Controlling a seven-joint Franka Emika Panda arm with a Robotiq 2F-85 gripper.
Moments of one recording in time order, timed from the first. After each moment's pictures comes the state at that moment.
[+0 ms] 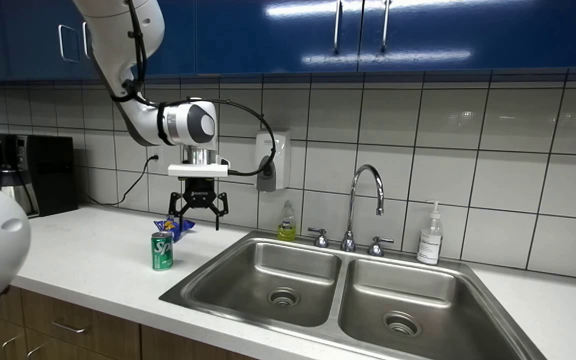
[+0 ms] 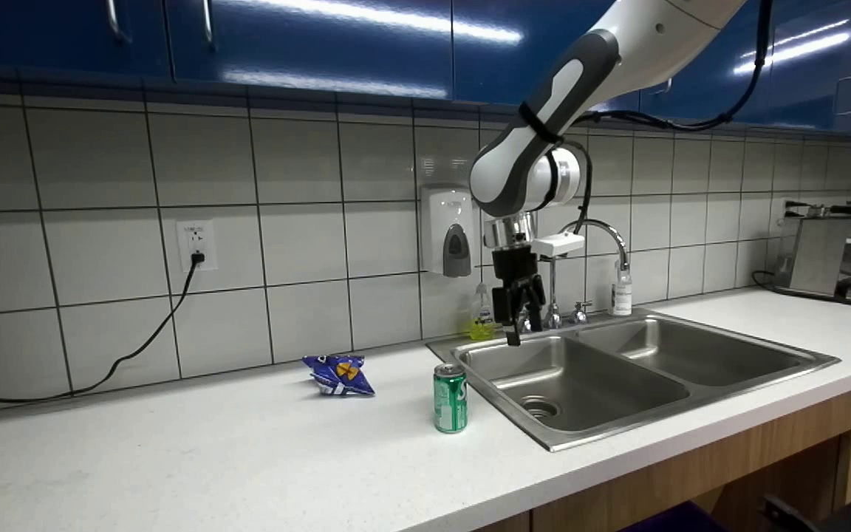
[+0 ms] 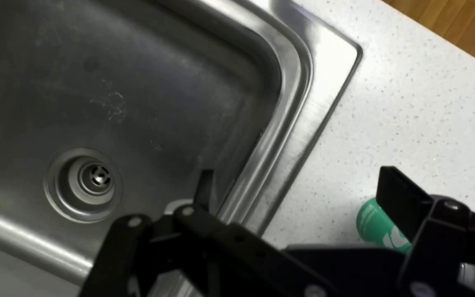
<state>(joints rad) 0.06 0.12 0.07 -2.17 -0.09 2.17 -0.36</state>
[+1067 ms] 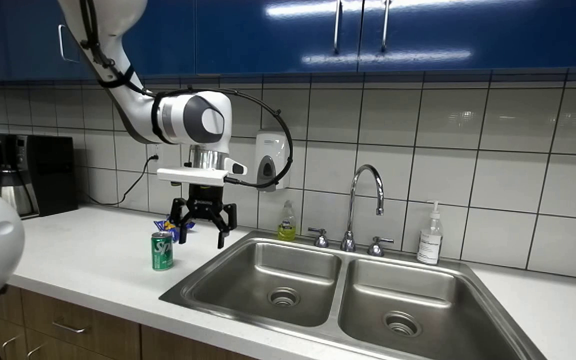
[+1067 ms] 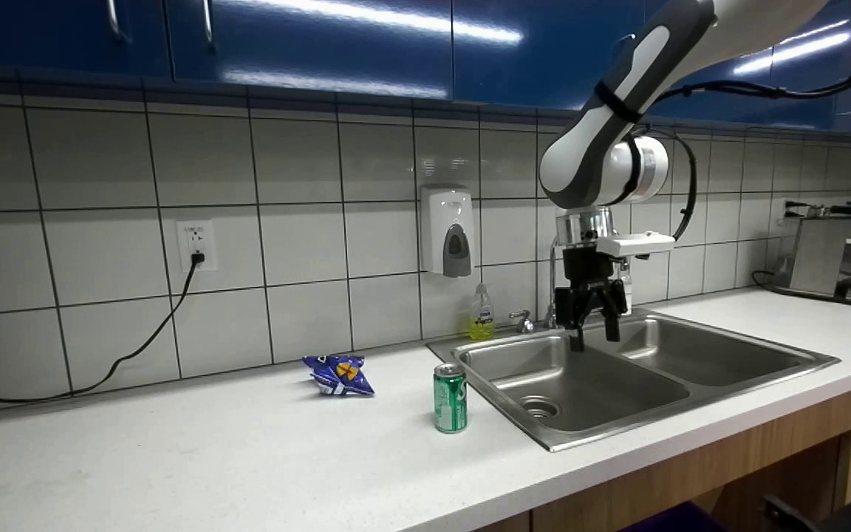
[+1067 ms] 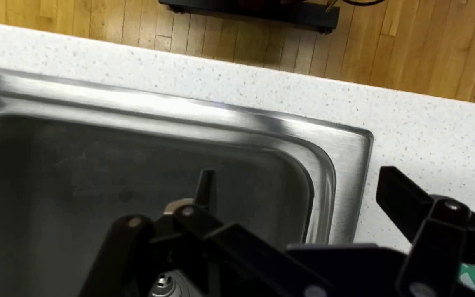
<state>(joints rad) 0.01 -0.14 -0.04 -2.48 -0.03 2.20 -0.22</state>
